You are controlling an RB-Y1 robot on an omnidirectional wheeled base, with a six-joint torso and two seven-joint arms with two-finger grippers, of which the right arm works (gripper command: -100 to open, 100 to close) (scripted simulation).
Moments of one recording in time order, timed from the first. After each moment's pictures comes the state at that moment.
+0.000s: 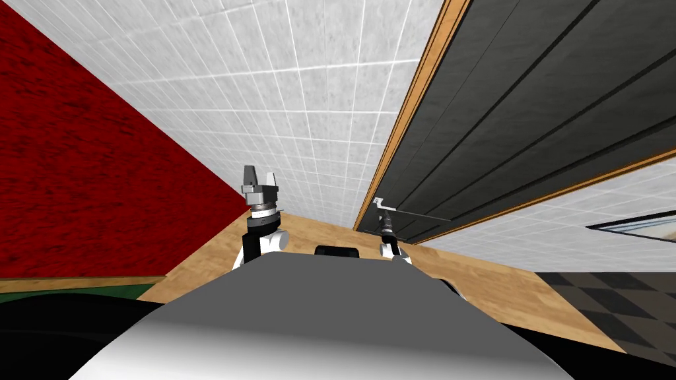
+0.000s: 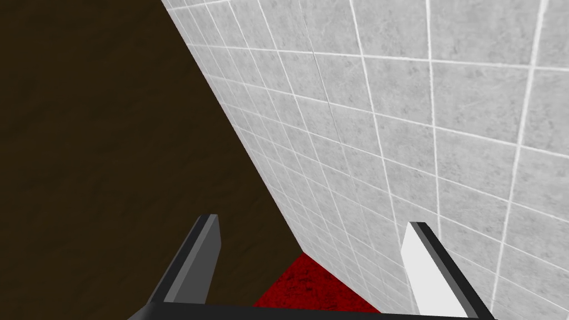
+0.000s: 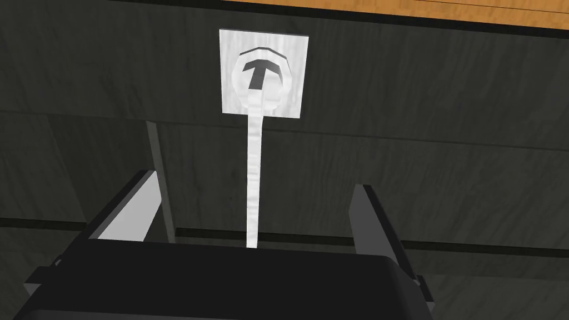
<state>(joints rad) -0.12 -0.24 -0.05 -0.55 -0.16 -0.87 -0.14</state>
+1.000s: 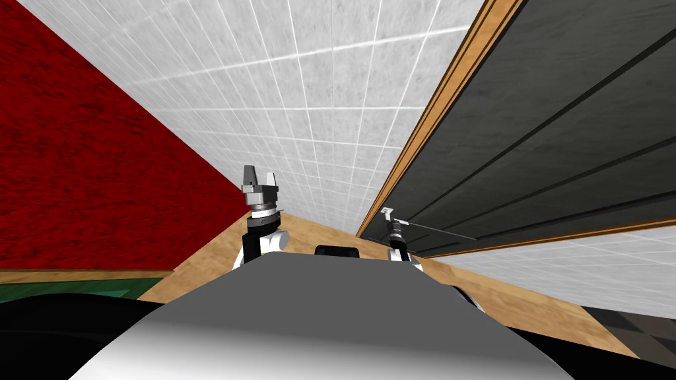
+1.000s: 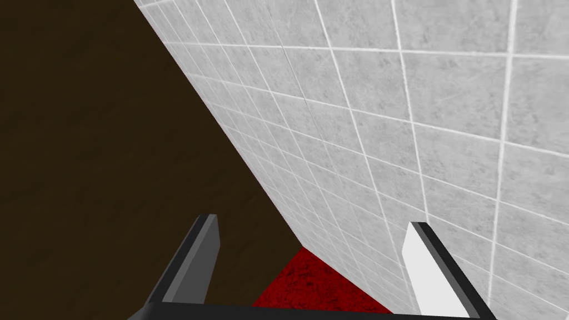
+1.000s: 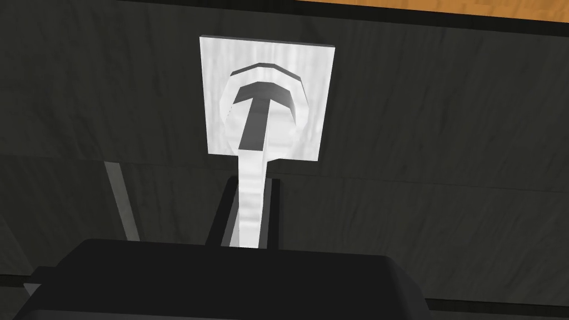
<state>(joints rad) -0.09 -0.31 -0.08 -0.52 -0.18 -0.91 -0.20</state>
